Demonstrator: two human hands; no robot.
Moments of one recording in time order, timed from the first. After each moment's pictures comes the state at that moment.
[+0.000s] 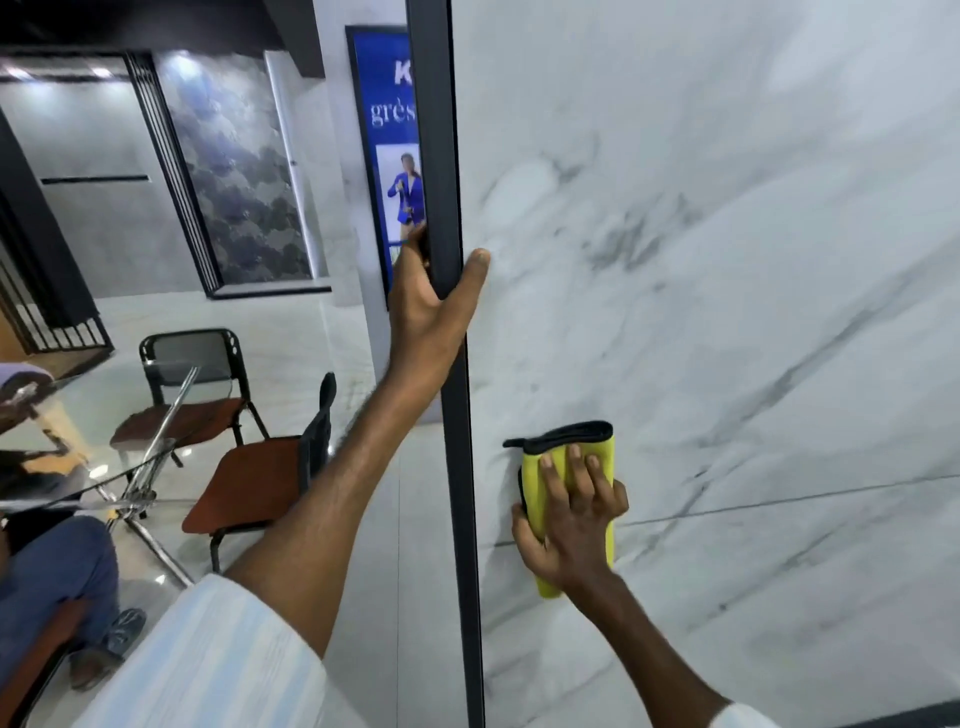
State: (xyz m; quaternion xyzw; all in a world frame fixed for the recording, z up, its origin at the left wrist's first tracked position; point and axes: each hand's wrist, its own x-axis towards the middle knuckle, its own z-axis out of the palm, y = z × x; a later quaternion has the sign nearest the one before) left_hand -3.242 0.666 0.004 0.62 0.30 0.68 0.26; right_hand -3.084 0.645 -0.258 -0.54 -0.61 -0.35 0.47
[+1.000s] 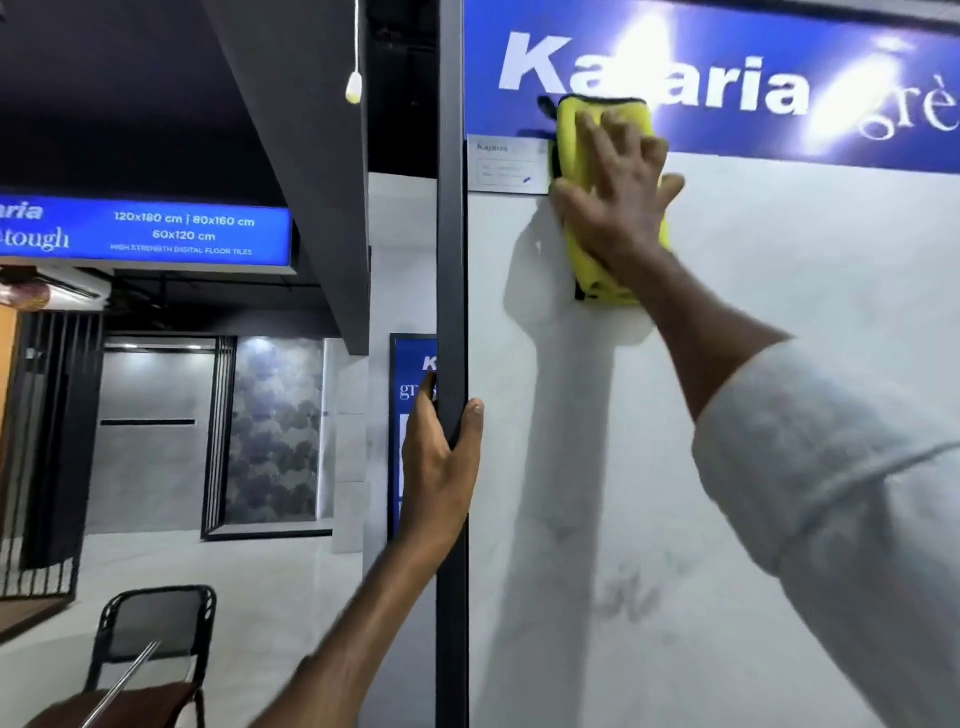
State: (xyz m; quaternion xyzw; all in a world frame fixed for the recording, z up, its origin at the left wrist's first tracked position) left_hand -3.229 0.683 0.161 0.61 0.24 0.74 0.15; right_hand -3.045 0.665 0.403 -0.44 -0.56 -0.39 0.58
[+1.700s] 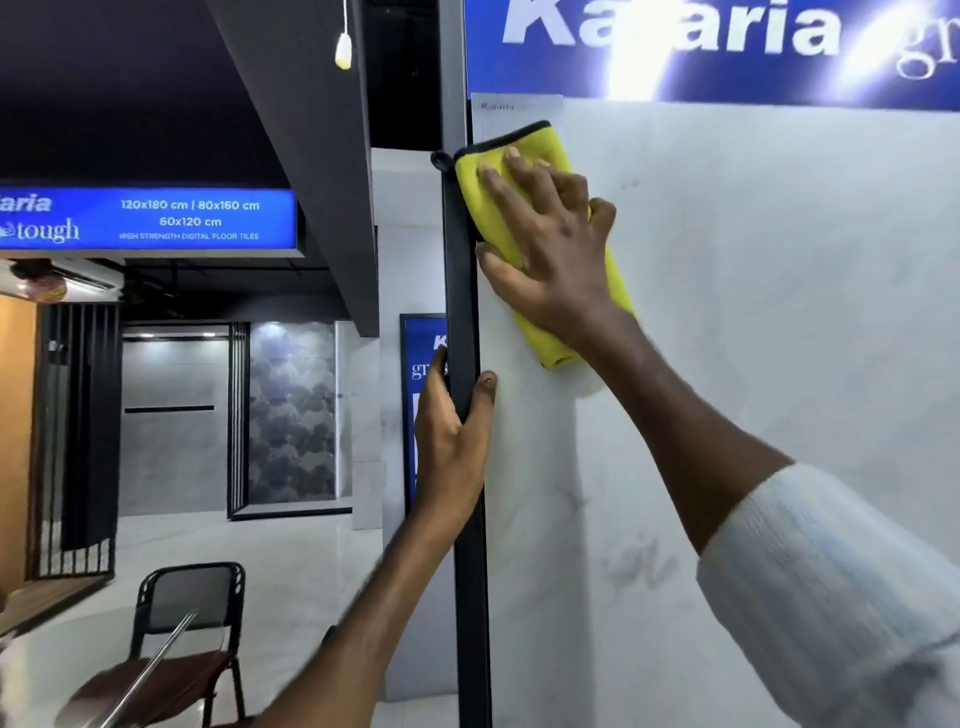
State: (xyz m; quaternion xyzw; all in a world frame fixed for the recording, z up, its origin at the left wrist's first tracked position) left_hand -3.231 0.689 0.156 0.62 0.23 0.73 0.17; right_hand -3.102 0.685 0.314 -0.34 -0.59 -0.52 0.51
